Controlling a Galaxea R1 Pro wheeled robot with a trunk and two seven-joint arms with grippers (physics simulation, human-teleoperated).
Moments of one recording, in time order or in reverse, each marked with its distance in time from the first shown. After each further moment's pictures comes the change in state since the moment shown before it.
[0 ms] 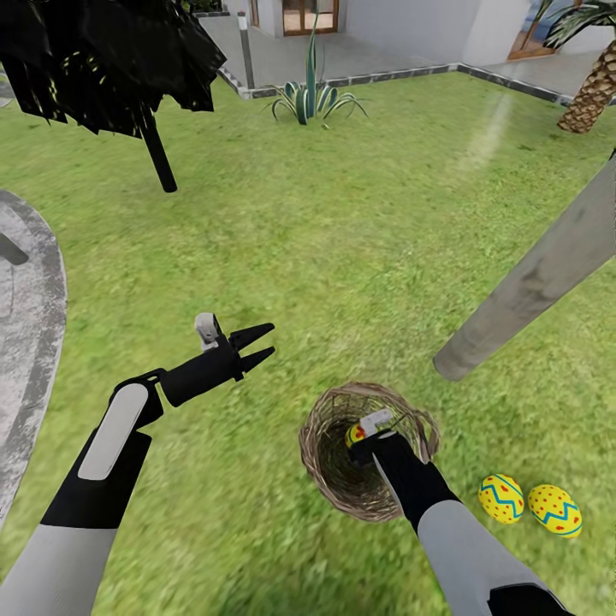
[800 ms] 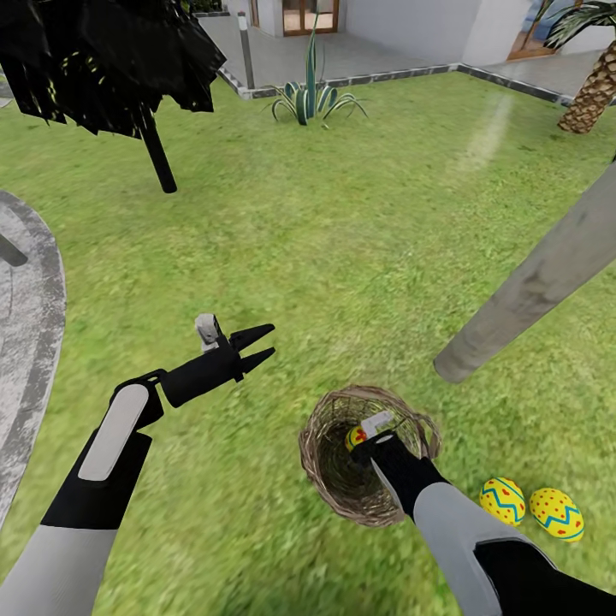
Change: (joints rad) left arm 0.002 0.000 -0.001 0.002 0.000 -0.001 0.000; right arm -0.110 -0.001 -0.008 0.290 0.006 -0.173 -0.108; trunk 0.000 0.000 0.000
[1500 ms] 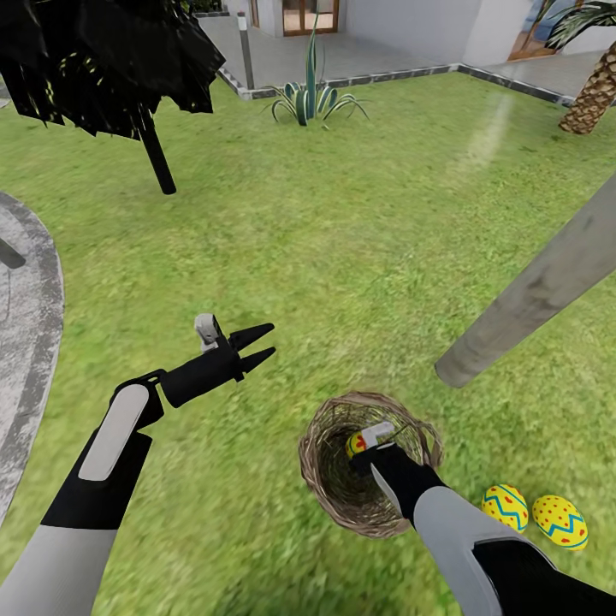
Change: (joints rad) left arm 0.001 0.000 -0.002 0.001 0.001 0.000 -0.019; right arm 0.001 0.000 -0.003 0.056 -0.099 -0.002 0.000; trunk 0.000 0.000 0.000
